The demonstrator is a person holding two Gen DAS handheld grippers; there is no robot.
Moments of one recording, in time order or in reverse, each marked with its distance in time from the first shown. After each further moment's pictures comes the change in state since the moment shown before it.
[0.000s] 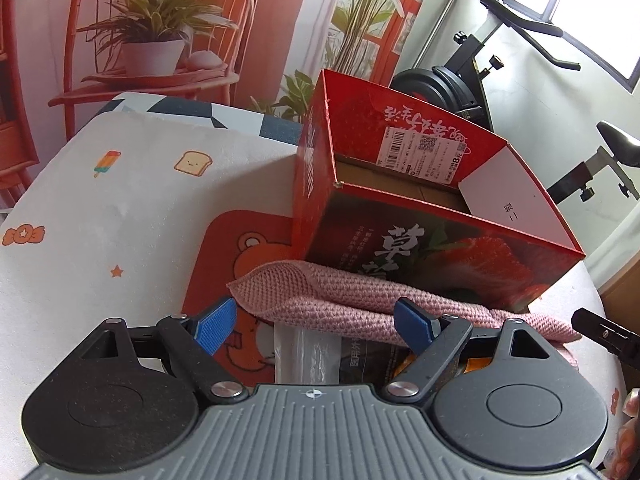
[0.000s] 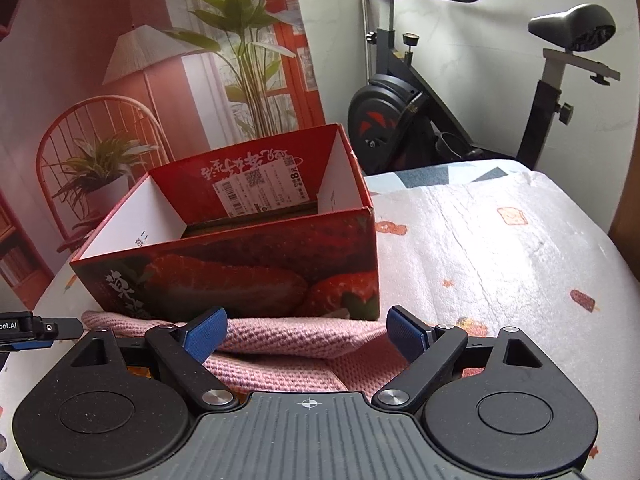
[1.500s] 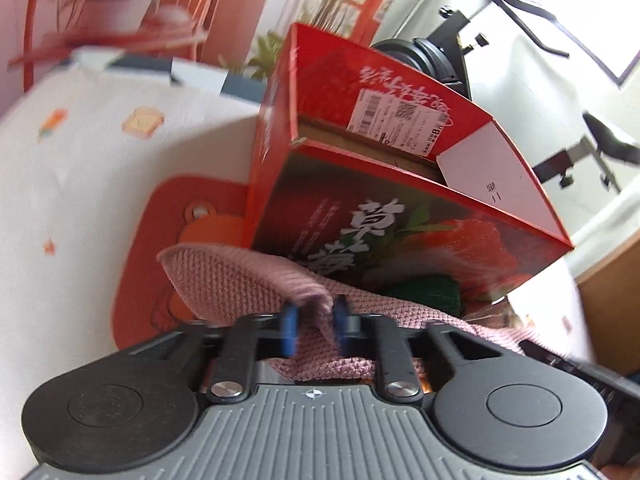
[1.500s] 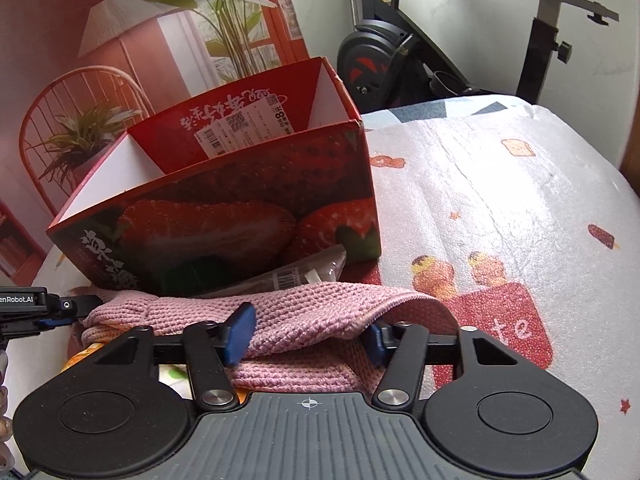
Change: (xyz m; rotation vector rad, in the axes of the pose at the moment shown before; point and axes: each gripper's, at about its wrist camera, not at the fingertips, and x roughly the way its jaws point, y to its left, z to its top) left arm 0.037 -0.005 -0.005 0.011 0.078 -0.105; right arm 0.024 -0.006 -0.025 0.054 0.136 -0.004
